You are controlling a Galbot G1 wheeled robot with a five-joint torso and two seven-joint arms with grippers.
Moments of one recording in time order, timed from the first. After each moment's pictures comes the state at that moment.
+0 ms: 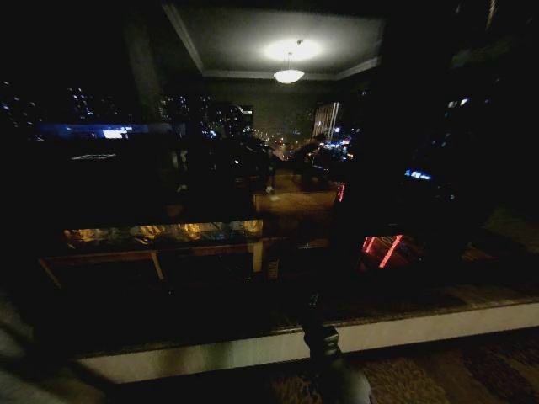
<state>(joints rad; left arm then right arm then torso) 1.40 -0.92 -1.41 -1.74 -0.69 0.42 -0.70 -1.42 1.35 0.24 2.06 0.03 -0.13 0.07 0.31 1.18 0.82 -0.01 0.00</state>
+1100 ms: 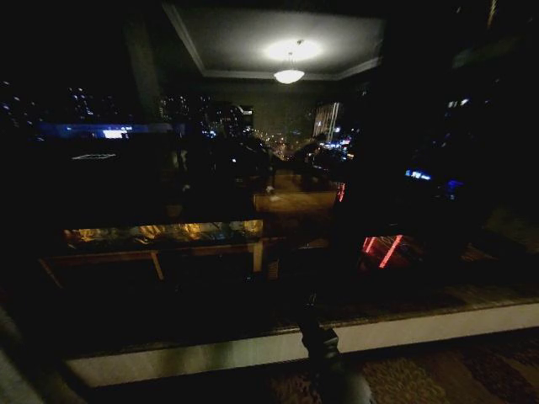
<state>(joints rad) 1.51 -1.10 -1.32 -2.03 -0.62 0.44 -0.50 -1.43 1.33 0.24 2.11 0.03 -0.14 0.07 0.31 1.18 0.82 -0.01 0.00</state>
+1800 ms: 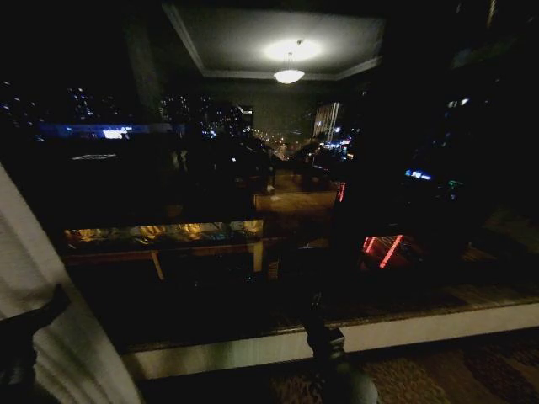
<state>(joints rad) 1.70 -1.29 -1.19 -2.41 -0.45 0.41 -0.27 -1.44 1.33 0.27 2.14 0.06 -0.16 0.08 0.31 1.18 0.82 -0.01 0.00</state>
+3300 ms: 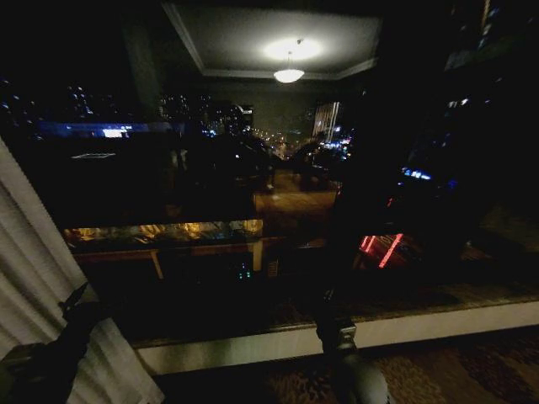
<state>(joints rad) 1.67 -1.26 -1.11 -2.27 -0.49 0.24 0.06 -1.42 1.34 0.32 2.17 0.12 -0.26 0.13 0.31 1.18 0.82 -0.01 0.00</state>
